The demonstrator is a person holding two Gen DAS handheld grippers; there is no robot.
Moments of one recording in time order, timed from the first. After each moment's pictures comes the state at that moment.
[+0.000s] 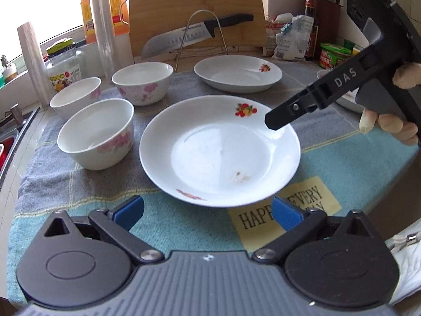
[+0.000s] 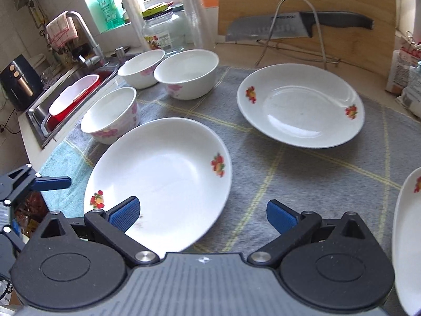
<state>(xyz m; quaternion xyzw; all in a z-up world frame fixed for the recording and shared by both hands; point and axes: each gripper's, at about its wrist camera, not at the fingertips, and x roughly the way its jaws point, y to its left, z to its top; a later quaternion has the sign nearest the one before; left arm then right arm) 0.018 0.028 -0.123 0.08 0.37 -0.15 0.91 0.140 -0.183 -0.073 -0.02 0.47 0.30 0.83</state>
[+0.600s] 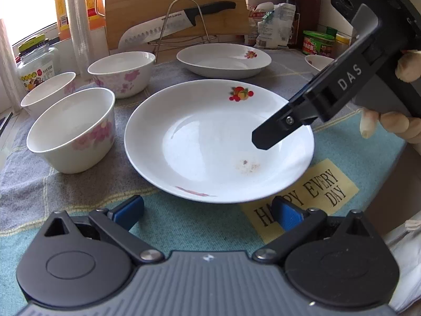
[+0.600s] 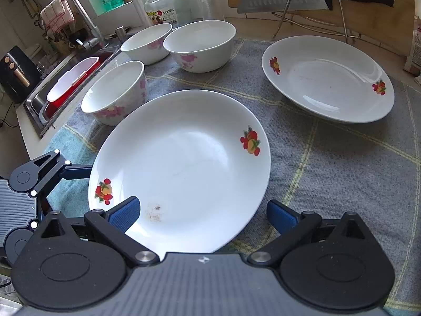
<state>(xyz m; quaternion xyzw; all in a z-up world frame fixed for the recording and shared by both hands) 0.041 0.041 -0.151 0.10 0.37 -0.21 0.90 0.138 -0.153 -0.096 -0.02 0.51 0.29 0.81</state>
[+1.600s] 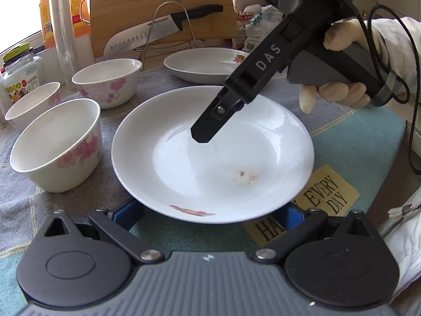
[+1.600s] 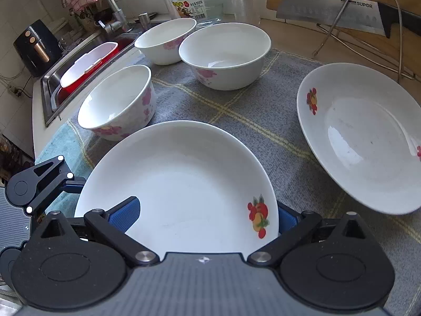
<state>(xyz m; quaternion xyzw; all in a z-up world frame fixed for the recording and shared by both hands) 0.054 0.038 -0.153 0.10 0.35 -0.24 0.90 0.200 -0.123 -0.103 -0.07 0.51 0.37 0.77</state>
